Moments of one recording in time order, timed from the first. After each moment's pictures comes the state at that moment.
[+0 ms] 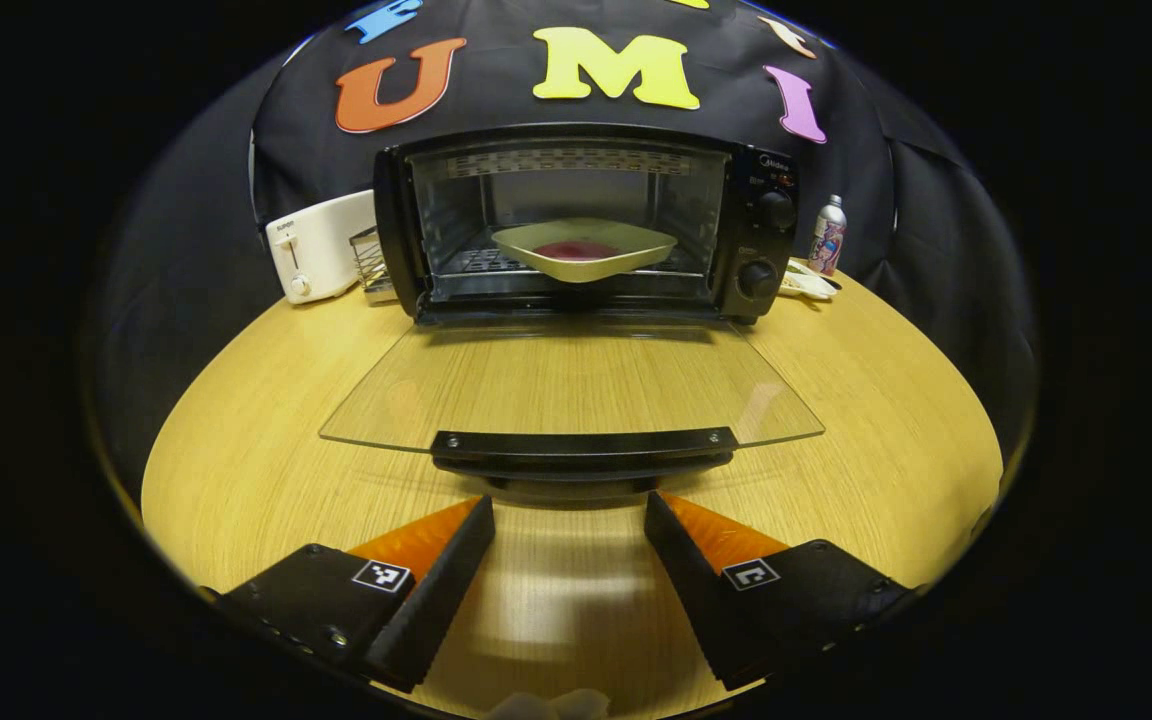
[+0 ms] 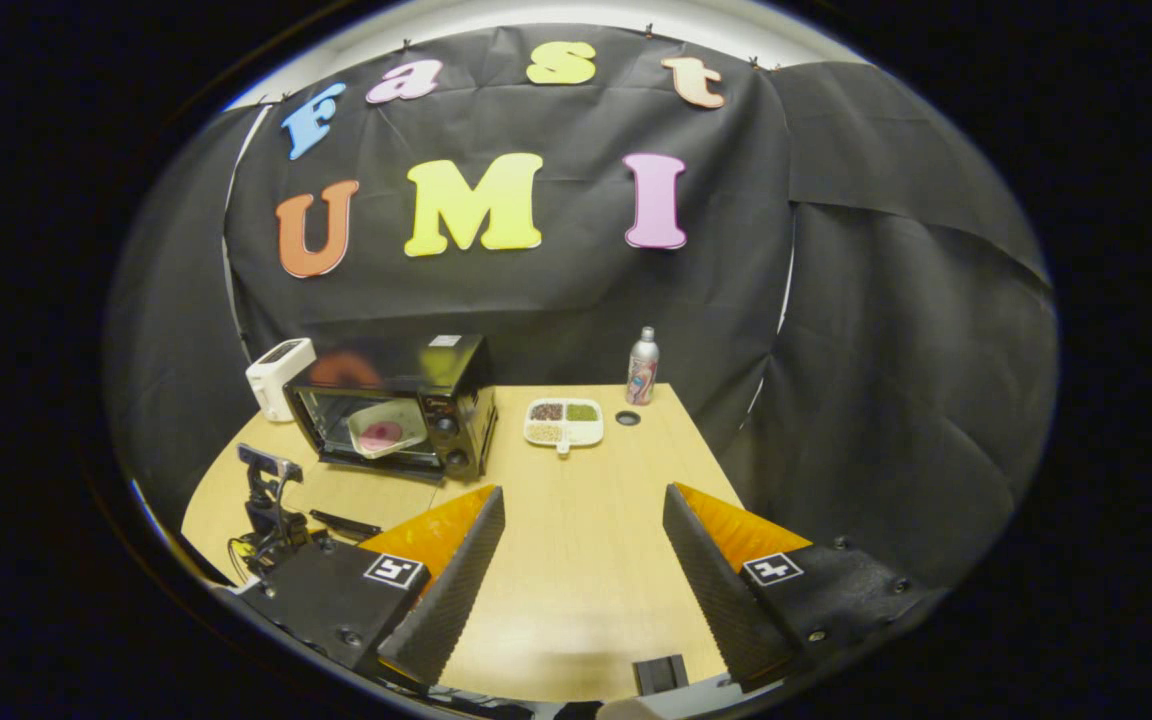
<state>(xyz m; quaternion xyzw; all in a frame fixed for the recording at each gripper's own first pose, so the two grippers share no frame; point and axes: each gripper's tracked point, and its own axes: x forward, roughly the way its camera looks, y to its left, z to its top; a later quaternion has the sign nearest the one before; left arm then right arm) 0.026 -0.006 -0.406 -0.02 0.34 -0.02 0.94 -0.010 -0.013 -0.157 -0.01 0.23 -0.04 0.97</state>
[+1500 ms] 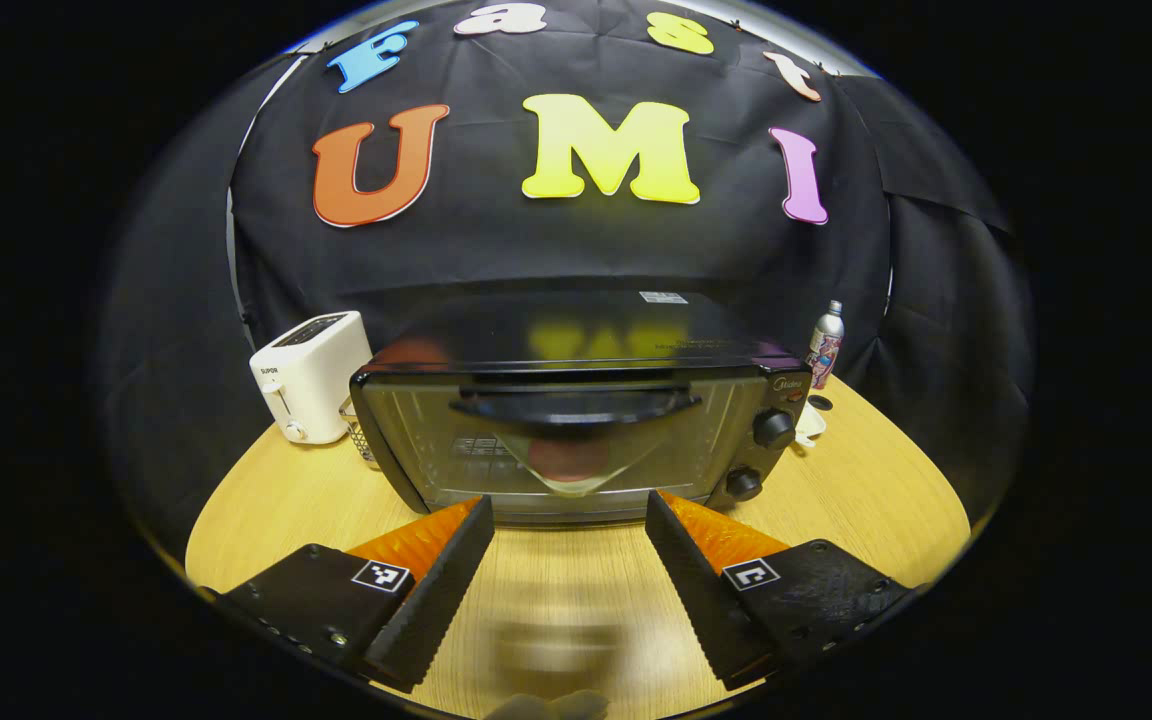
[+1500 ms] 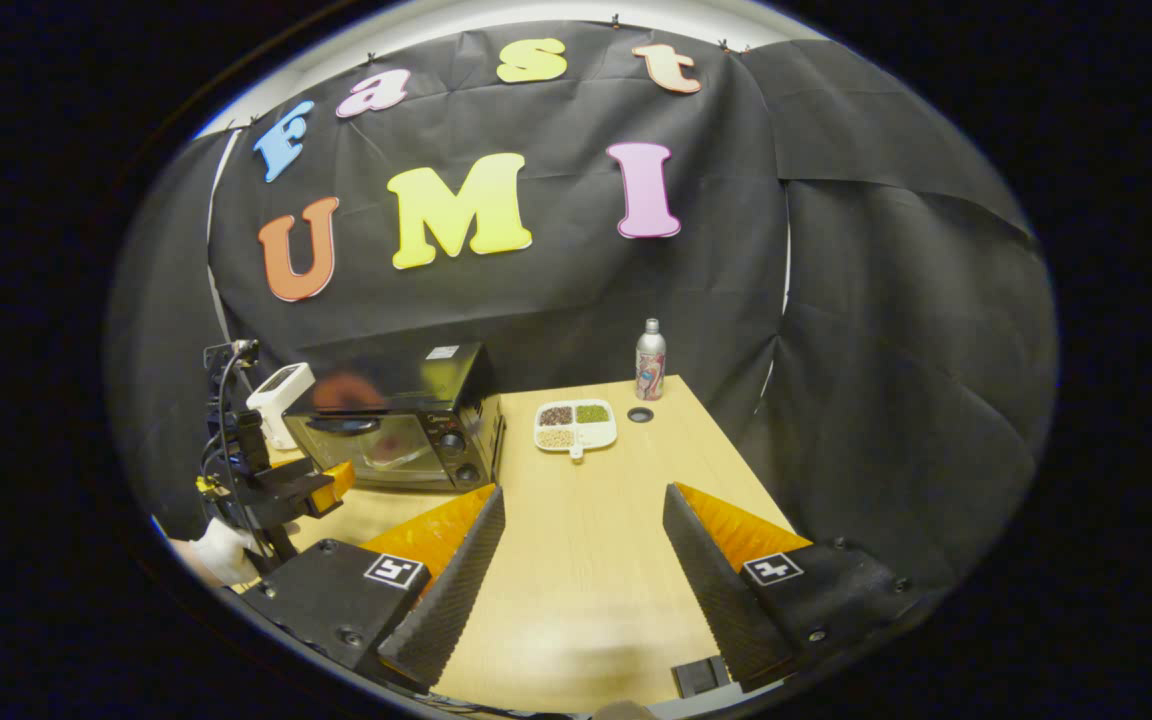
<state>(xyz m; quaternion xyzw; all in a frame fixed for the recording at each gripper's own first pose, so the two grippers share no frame) 0.127 0.005 -0.266 -0.02 0.24 -0.03 0.97 0.013 -0.003 -0.166 0.04 0.23 -0.04 0.97</state>
